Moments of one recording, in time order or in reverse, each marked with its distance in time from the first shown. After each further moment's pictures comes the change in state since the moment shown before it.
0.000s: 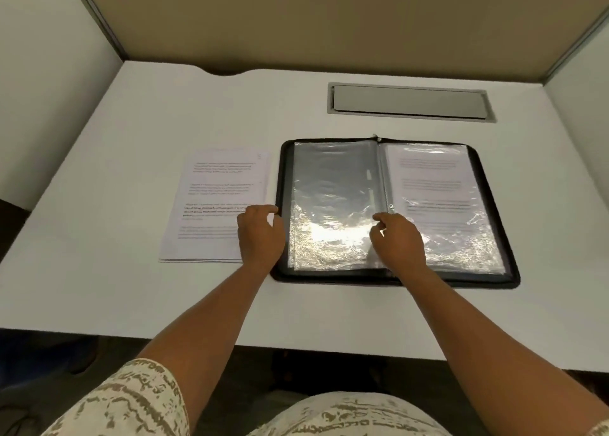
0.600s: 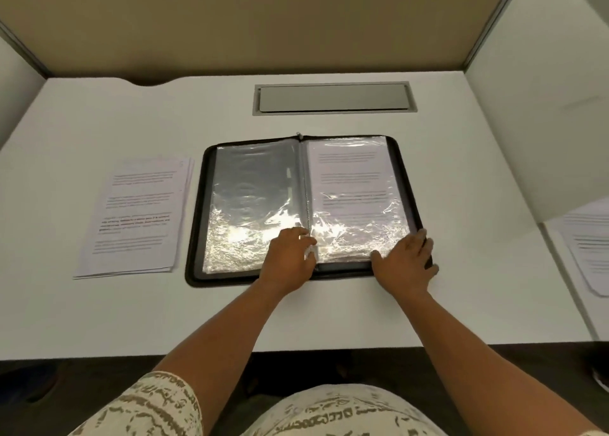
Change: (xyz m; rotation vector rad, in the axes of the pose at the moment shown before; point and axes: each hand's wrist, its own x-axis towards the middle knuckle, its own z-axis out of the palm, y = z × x) left_hand -0.094 0.109 0.144 0.328 -0.497 0.450; right_hand -0.028 0.182 -0.055 -0.274 -0.078 0.427
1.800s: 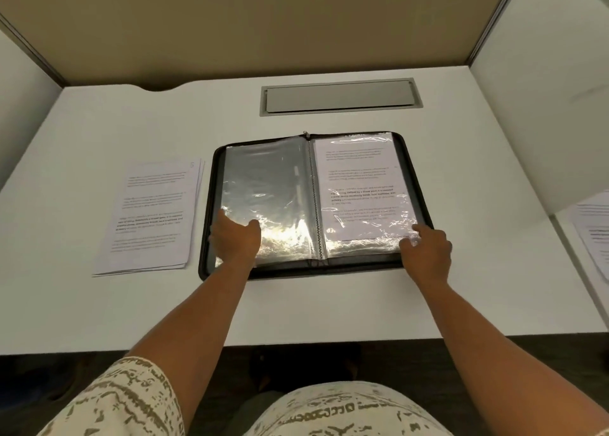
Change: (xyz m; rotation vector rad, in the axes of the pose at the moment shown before) left_hand 0.003 -0.048 -0.066 -0.387 0.434 -0.909; right_hand 0.011 0.020 -0.009 0.508 0.219 -0.020
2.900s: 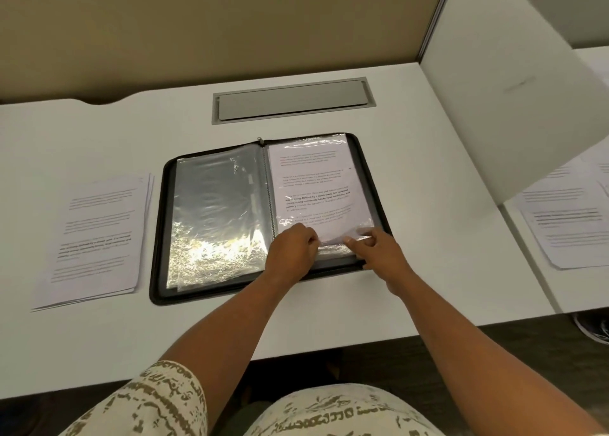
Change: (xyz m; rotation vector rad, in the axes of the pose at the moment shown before) left_hand -0.099 0.054 0.107 0.384 -0.442 0.873; right_hand 0.010 0.002 -0.031 0.497 -0.462 0.099
